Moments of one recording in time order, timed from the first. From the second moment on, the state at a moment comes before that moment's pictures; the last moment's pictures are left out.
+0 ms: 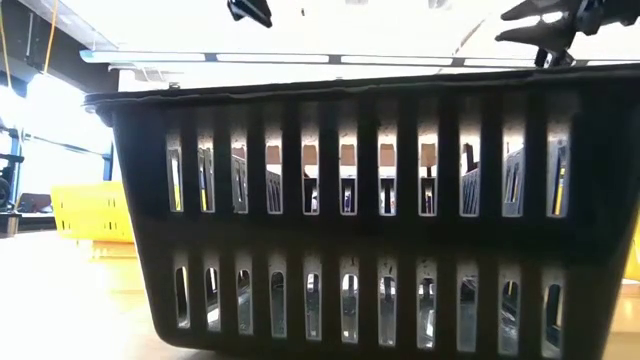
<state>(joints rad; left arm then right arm) 0.48 1.54 1.89 -1.25 0.10 0.23 0.11 0.39 0.54 -0.36 0.19 0.59</state>
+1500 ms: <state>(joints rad) -0.01 1.50 1.66 -1.23 -0.16 -0.26 0.50 1.05 0.73 -0.42 -0.28 0.78</state>
